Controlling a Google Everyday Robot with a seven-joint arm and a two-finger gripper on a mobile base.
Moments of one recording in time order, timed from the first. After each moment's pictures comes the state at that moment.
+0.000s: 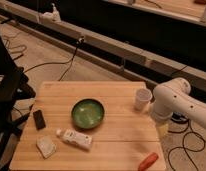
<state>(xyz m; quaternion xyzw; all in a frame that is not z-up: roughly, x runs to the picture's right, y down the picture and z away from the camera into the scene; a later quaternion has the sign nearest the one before) 0.267 0.188 0.708 -0.34 -0.06 -0.15 0.93</state>
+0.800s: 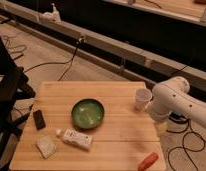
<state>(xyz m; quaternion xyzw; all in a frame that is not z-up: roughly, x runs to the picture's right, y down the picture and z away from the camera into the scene) 0.249 0.168 0.711 -0.32 -0.07 -0.15 0.93</state>
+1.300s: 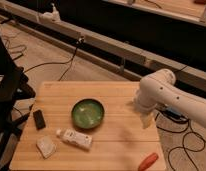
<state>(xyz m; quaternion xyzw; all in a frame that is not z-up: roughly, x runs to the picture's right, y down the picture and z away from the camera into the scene) 0.159 0.127 0.710 -0.28 -0.13 -0.22 0.93</state>
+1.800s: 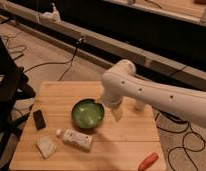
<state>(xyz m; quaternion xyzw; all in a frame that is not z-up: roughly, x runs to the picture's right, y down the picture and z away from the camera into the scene) -0.003 0.110 0.687 -0.24 -0.19 -0.37 0.88</state>
